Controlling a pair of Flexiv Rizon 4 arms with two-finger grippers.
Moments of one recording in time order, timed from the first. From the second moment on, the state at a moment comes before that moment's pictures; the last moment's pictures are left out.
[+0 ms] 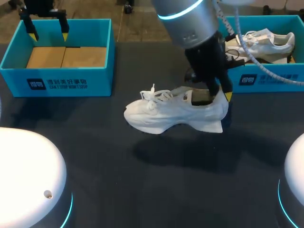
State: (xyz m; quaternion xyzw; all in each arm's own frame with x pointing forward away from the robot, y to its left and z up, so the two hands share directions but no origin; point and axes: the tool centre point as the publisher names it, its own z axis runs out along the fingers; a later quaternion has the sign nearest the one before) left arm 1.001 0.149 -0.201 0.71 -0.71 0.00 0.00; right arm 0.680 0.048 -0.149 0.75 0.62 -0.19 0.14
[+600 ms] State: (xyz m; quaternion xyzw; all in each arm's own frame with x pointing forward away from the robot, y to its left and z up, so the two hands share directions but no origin) left arm 1.001 0.149 -0.201 0.71 -0.71 0.00 0.00; right arm 0.704 0.055 -0.197 0.74 0.64 -0.18 0.13
